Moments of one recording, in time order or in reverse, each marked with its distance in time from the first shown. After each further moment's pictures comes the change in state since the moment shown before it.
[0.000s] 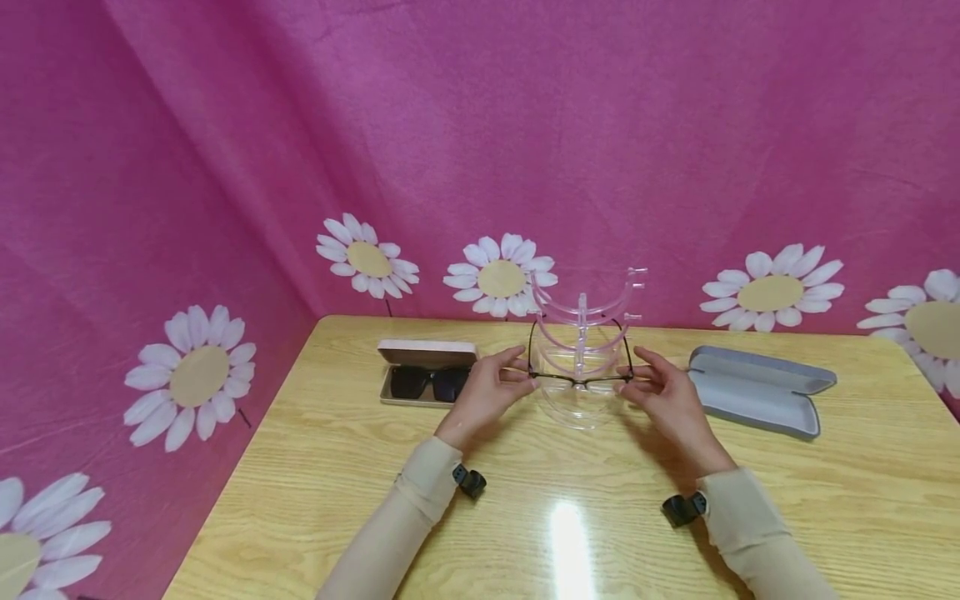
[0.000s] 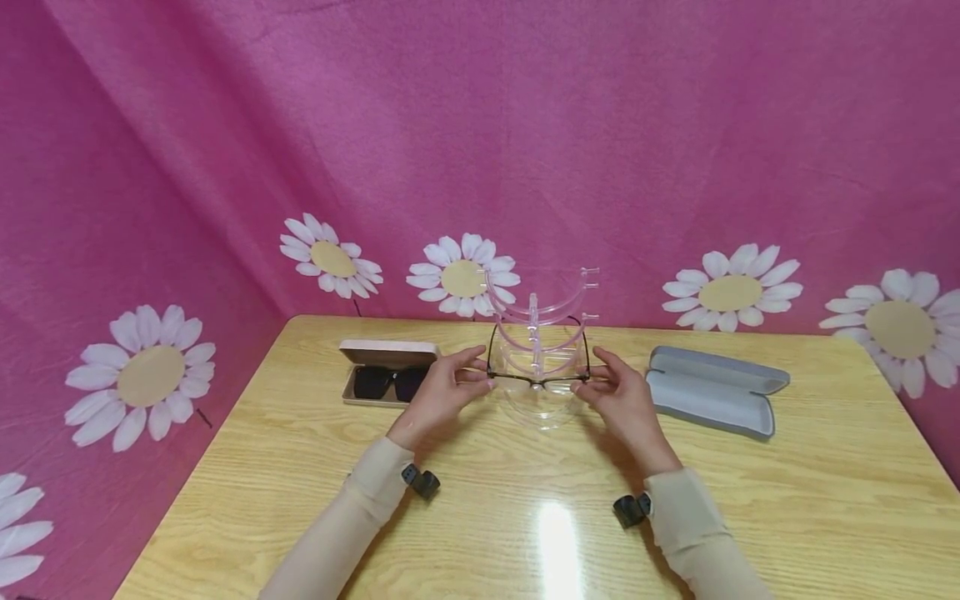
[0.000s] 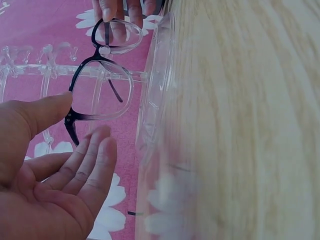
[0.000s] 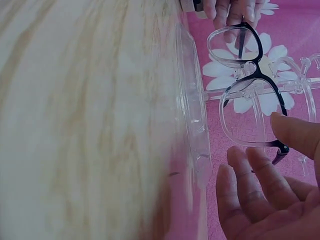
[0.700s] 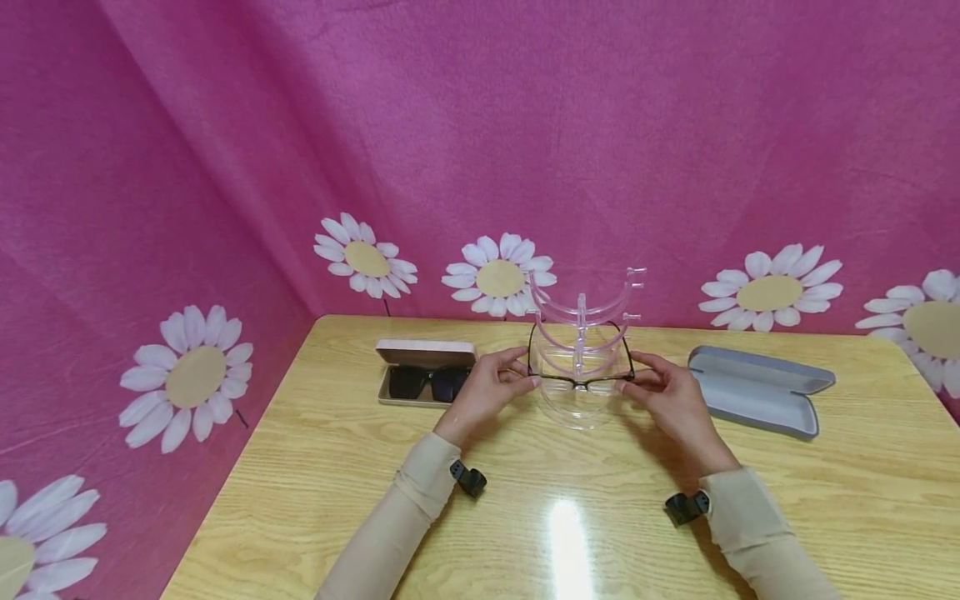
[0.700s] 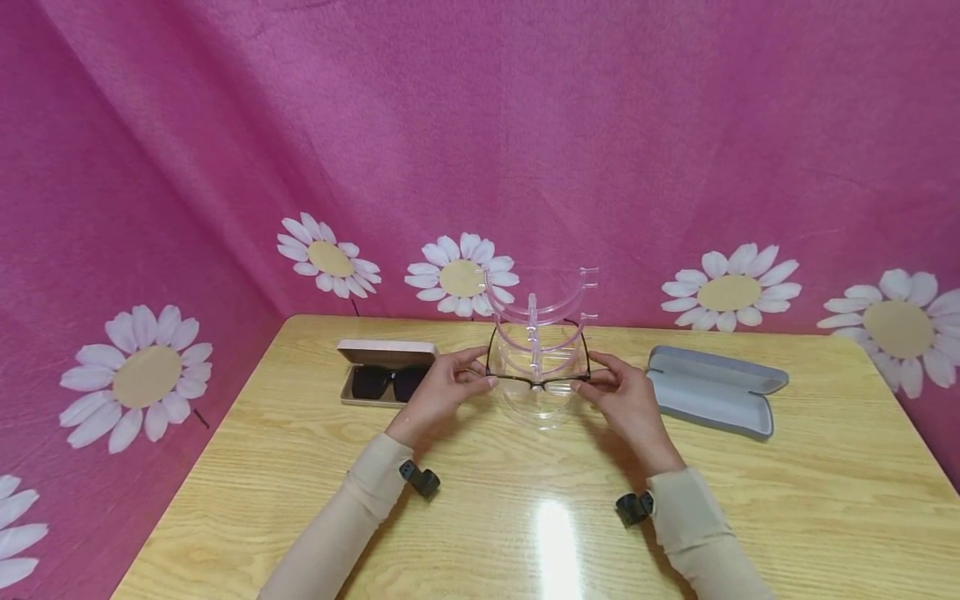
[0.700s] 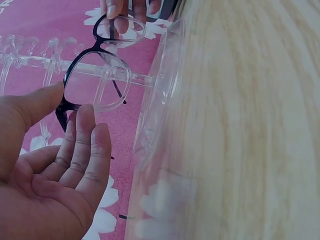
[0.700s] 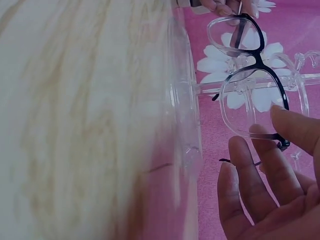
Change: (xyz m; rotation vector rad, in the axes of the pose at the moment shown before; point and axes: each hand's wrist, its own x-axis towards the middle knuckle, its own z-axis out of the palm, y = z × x) left_hand 0.007 -0.002 0.000 -0.071 -0.033 -0.008; right_hand 0.001 -0.005 -0.004 -0.114 0.045 -0.016
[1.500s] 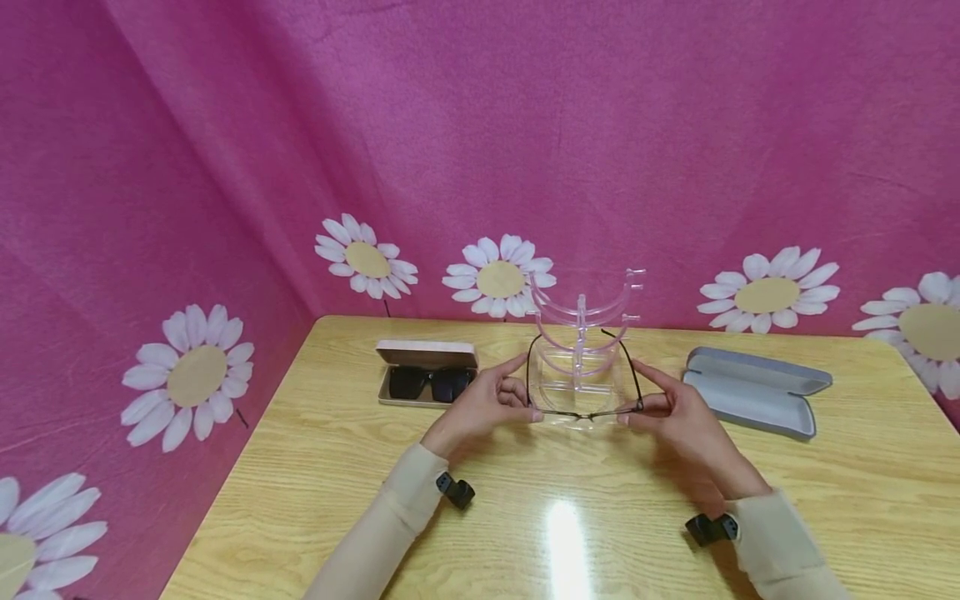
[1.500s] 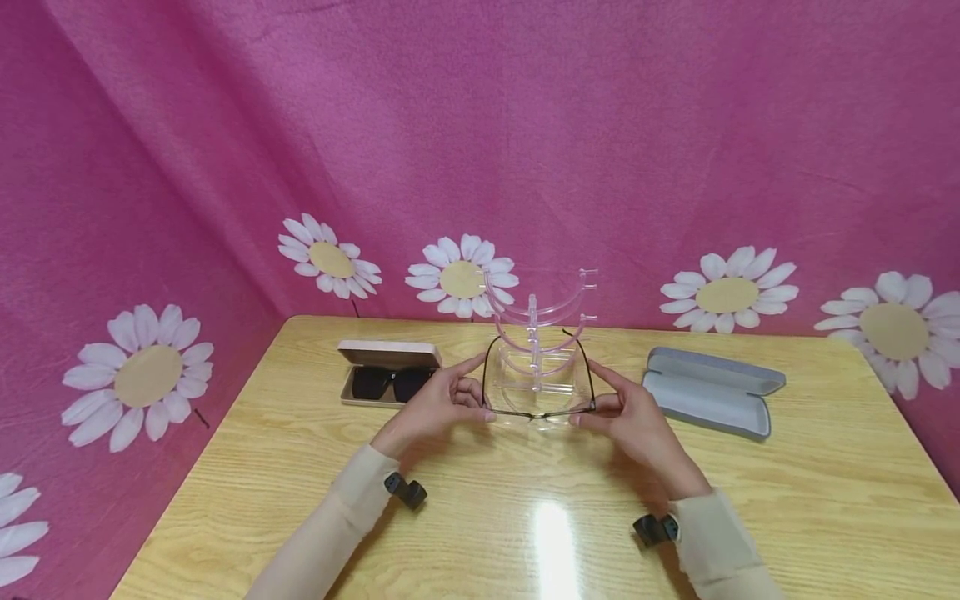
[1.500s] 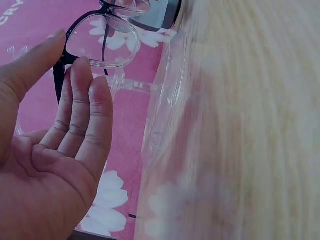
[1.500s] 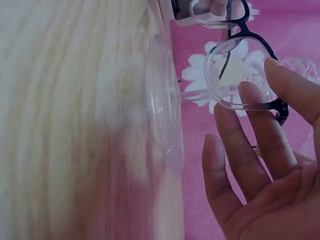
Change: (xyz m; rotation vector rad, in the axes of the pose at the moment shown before) left_hand -0.028 0.007 -0.011 -0.133 -0.240 0.009; right_hand -0.028 -0.006 -0.016 0.020 -0.224 -0.022
